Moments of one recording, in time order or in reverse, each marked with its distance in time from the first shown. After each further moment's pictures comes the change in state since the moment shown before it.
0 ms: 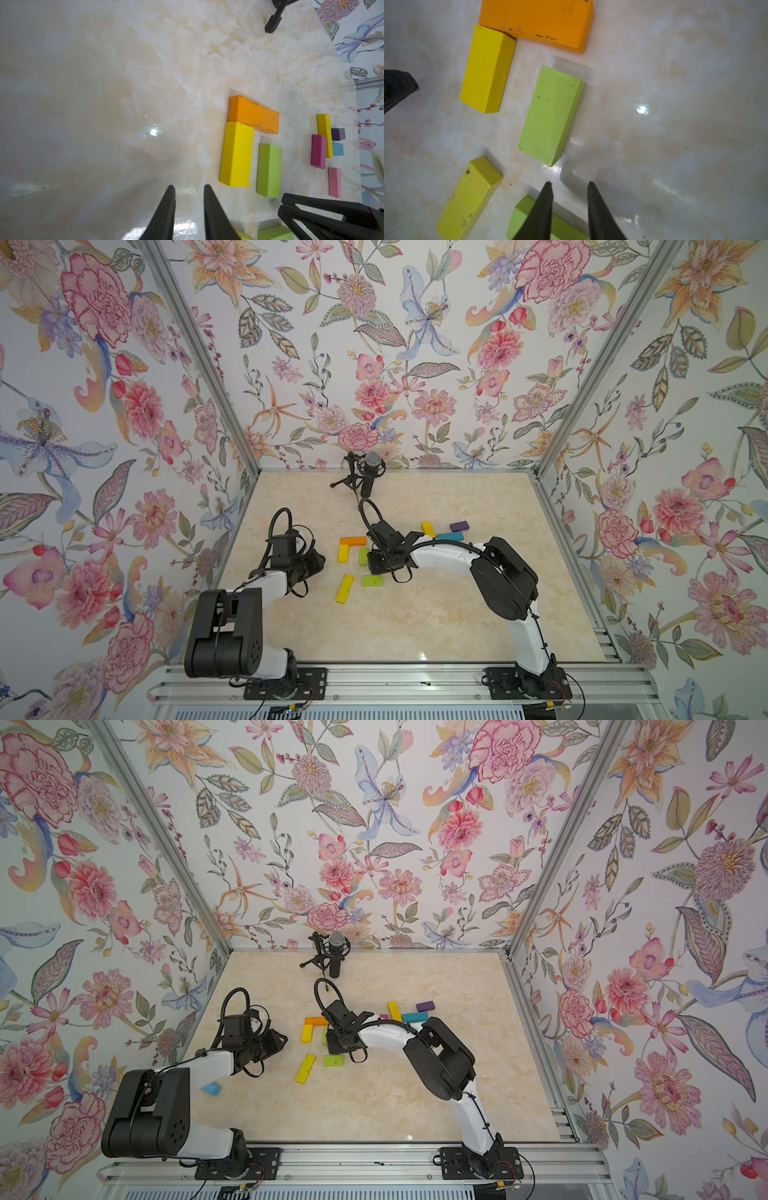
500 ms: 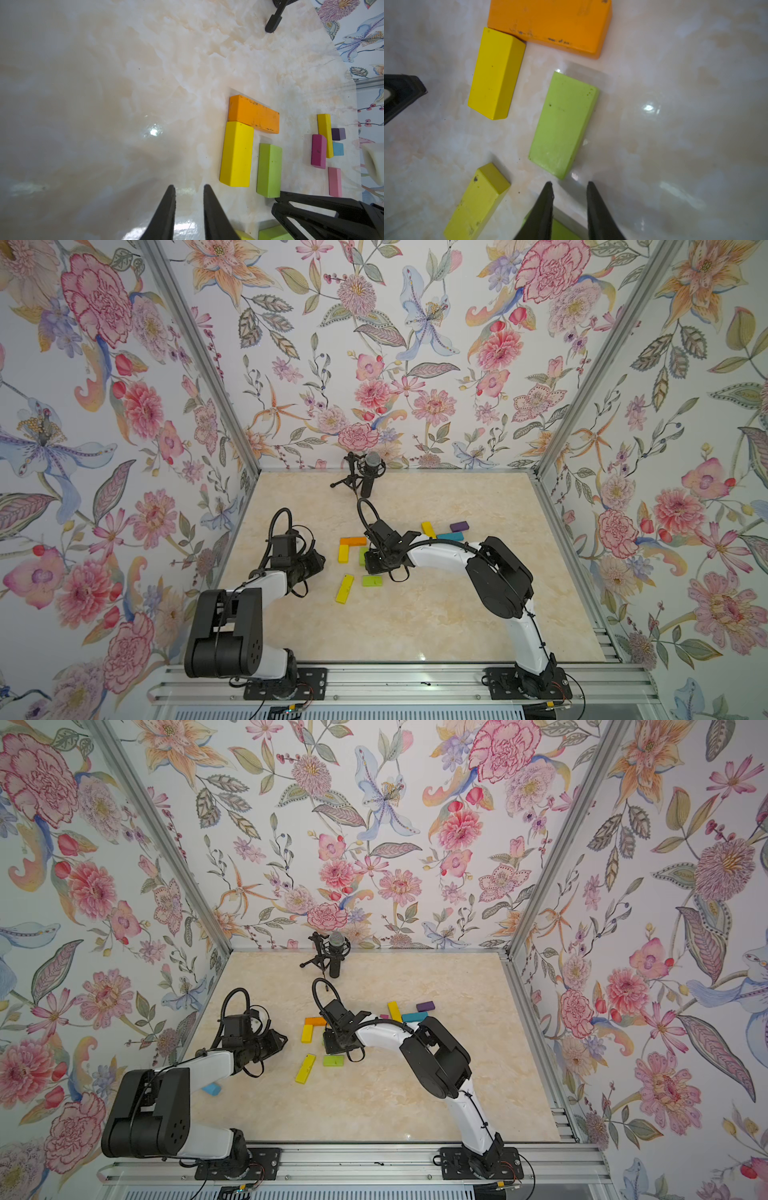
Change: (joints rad) left arm 0.000 0.000 0.000 0.000 0.000 0.001; right arm 0.002 0.035 0.038 0.003 -0.024 0.004
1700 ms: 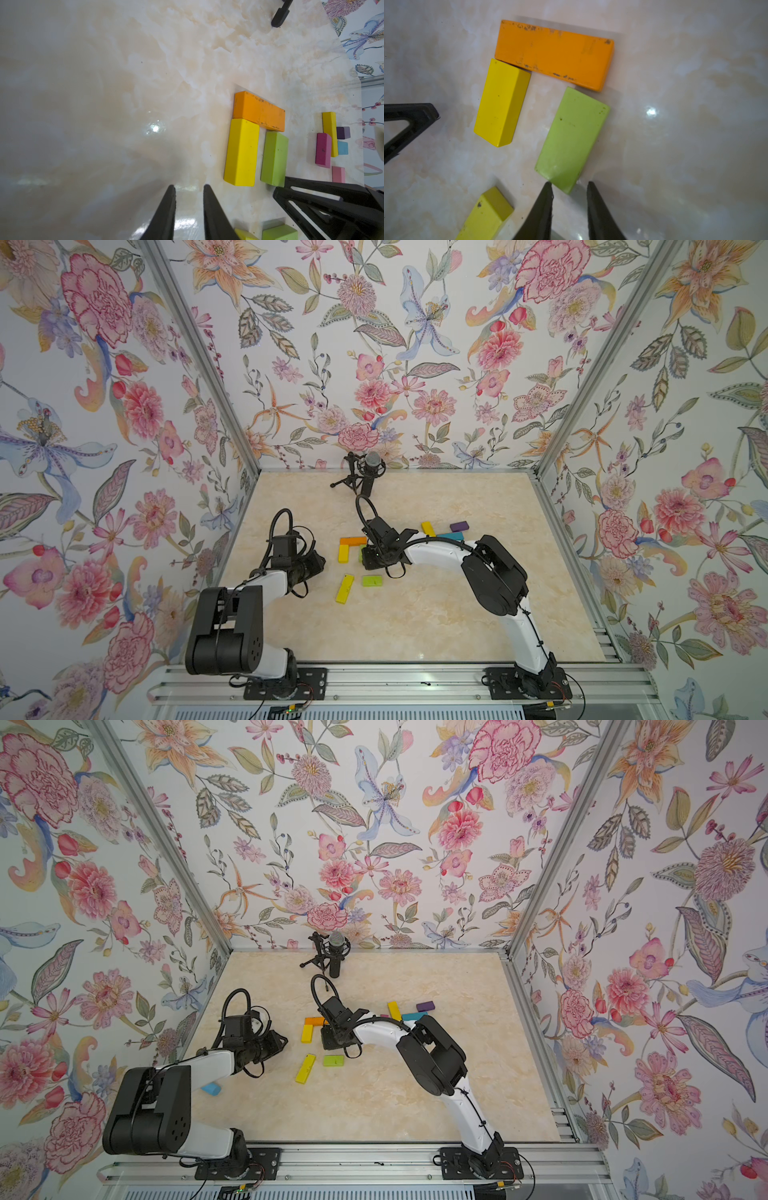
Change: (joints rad) left arm 0.000 0.015 0.001 -0.008 0.000 0.003; right arm -0.013 0.046 0.055 0.024 0.016 -0.002
